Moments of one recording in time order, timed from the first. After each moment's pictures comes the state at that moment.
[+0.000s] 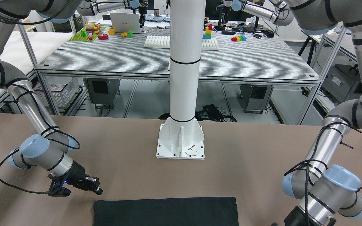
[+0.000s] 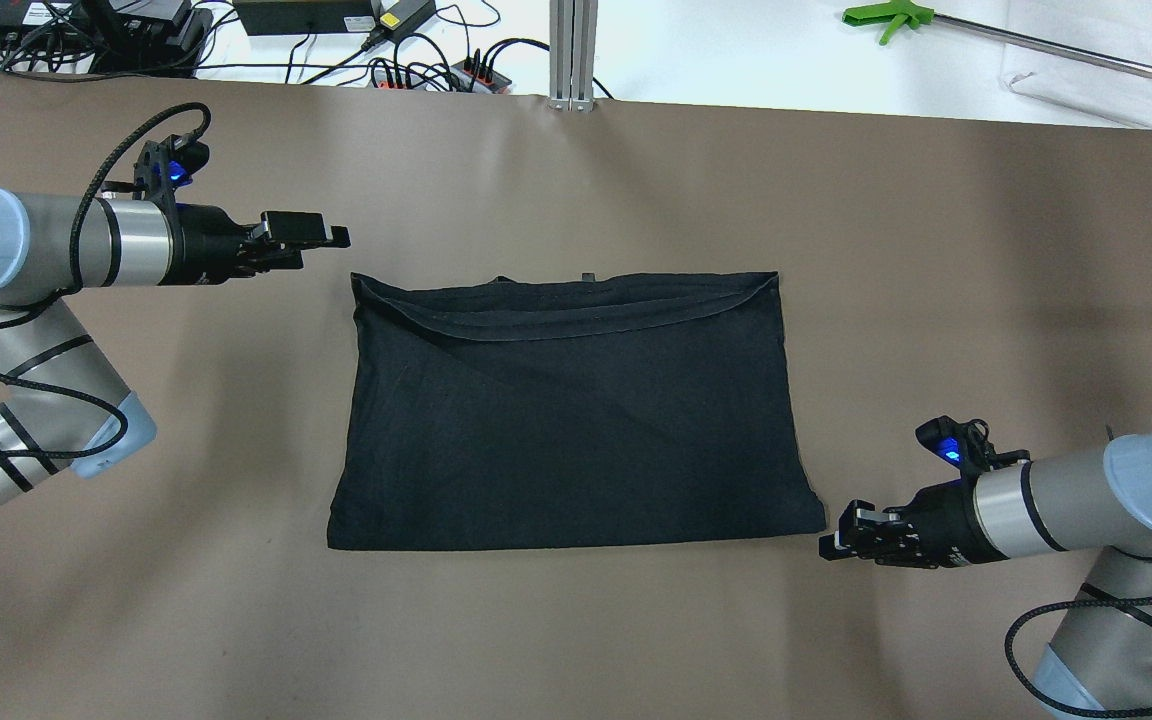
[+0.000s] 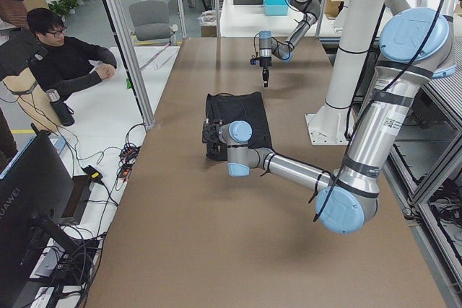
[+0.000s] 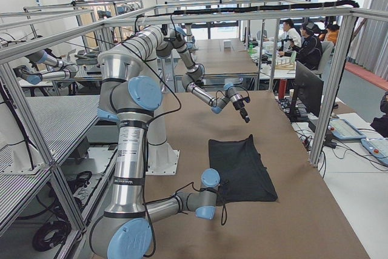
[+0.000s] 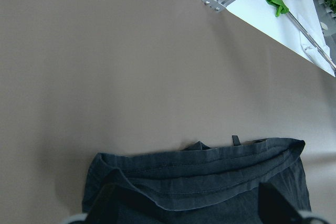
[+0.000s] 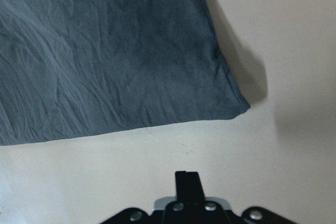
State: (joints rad) left arm -0.90 -1.97 -1.45 -2.81 -1.96 -1.45; right arm 0.67 -1.58 1.75 -0.45 2.22 1.61
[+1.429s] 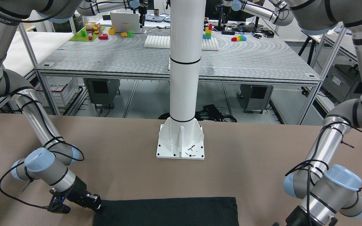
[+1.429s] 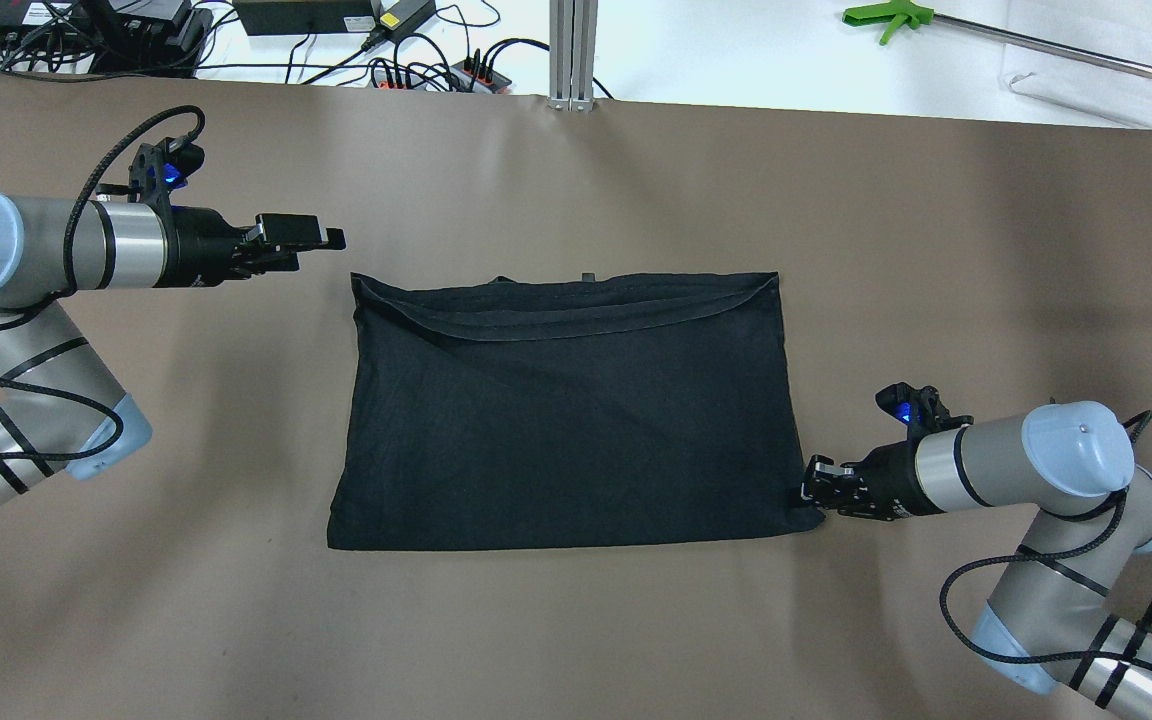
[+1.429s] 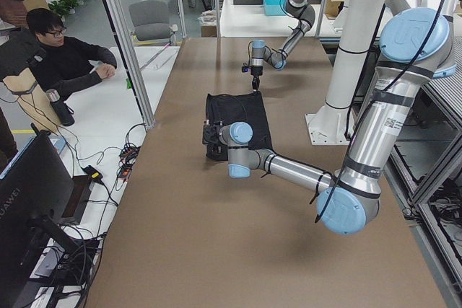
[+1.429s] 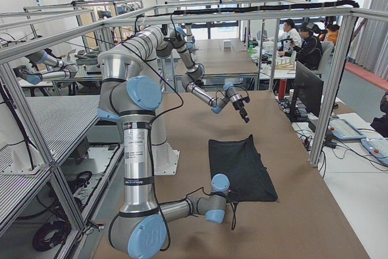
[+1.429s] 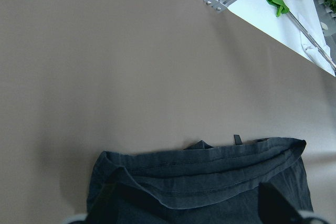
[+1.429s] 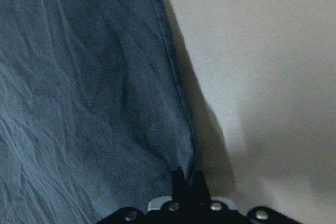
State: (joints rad) left arm -0.90 -1.96 -1.45 -2.82 -1.96 -1.45; right arm 0.68 -1.44 1.57 -0.47 2.13 1.60
